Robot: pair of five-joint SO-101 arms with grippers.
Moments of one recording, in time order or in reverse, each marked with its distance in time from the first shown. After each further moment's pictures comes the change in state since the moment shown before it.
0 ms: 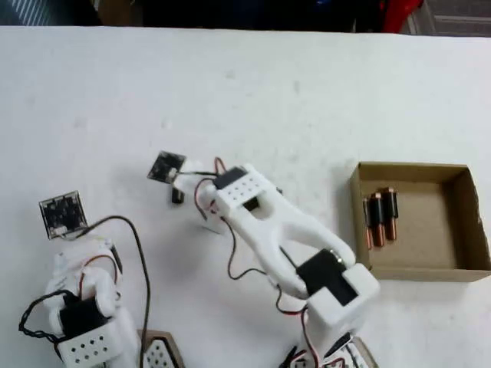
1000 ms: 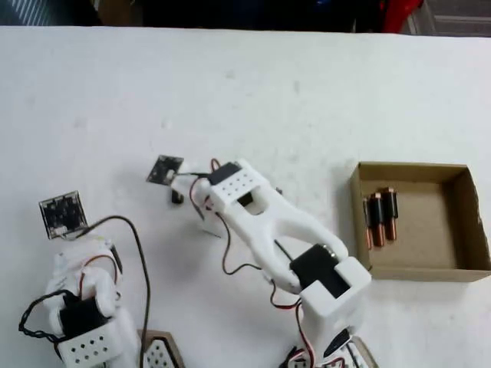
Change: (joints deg) left arm 0.0 0.0 0.0 0.0 0.0; right arm -0.4 2.5 -4.4 7.9 0.1
